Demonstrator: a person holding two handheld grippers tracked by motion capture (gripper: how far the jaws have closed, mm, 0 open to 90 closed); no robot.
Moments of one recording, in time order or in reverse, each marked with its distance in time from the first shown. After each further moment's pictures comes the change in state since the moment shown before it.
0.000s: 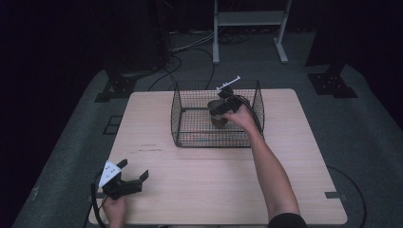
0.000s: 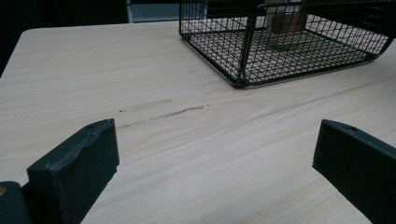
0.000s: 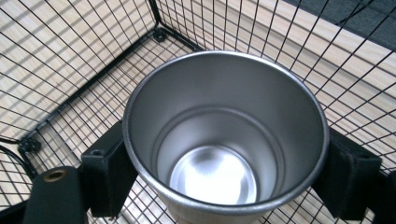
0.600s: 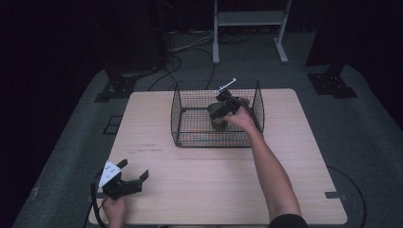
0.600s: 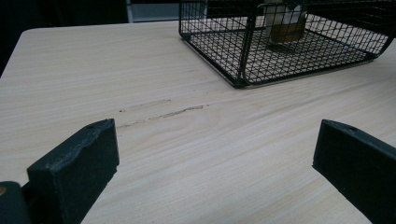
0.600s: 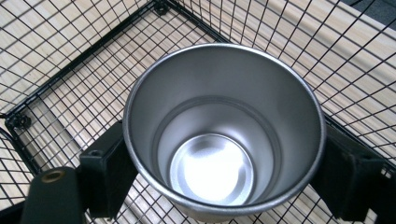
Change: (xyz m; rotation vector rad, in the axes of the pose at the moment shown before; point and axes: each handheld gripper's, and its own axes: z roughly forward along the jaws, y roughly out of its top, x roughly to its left) left arm 0.000 0.000 0.000 0.003 0.000 0.005; right arm 0.006 -0.003 0.005 0.073 -0.015 -0.049
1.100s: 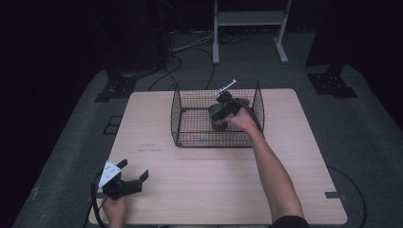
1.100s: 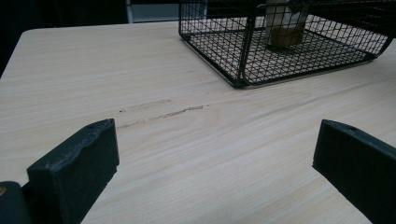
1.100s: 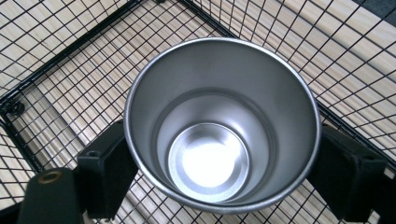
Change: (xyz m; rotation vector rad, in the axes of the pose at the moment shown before) left arm 0.000 0.000 0.000 0.000 0.000 -0.001; right arm 0.001 -0.005 -0.002 0.017 -0.011 -0.019
